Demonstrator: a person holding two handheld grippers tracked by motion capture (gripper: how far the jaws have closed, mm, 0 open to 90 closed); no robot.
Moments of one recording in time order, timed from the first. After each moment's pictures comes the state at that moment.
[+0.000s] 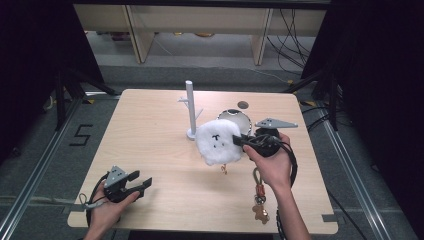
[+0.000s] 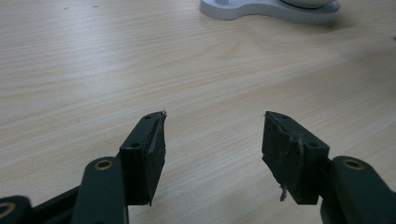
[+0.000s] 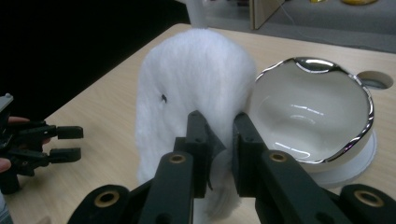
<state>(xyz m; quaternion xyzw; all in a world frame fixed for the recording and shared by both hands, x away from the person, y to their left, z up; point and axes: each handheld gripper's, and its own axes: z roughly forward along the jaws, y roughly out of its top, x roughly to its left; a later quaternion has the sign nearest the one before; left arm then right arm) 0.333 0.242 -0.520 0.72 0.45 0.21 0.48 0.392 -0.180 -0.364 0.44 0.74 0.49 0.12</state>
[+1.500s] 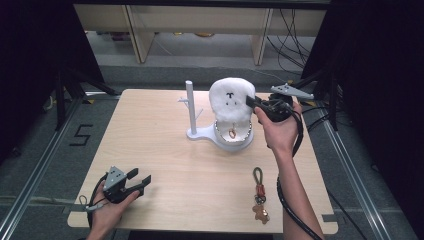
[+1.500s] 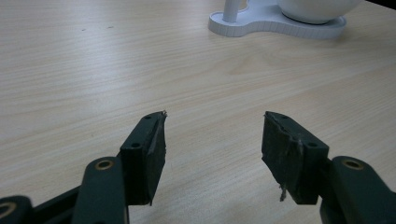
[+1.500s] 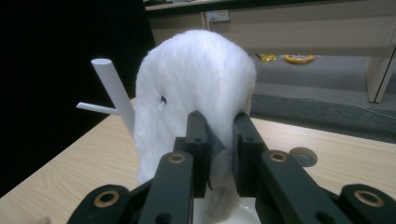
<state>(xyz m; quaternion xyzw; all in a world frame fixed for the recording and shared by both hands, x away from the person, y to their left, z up) 0.335 0.243 -0.524 0.71 0.43 0.24 0.50 0.454 -0.201 -0.321 0.47 0.67 0.54 0.21</state>
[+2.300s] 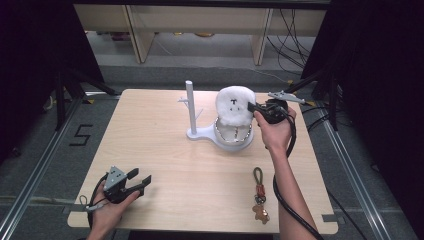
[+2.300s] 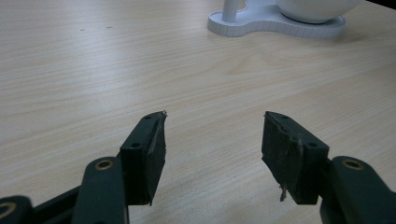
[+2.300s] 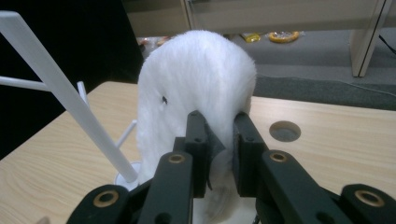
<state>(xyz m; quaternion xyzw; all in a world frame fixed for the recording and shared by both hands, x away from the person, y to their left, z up) 0.335 0.242 -0.524 0.71 0.43 0.24 0.50 0.487 -0.212 -0.372 0.50 0.67 0.51 0.21</state>
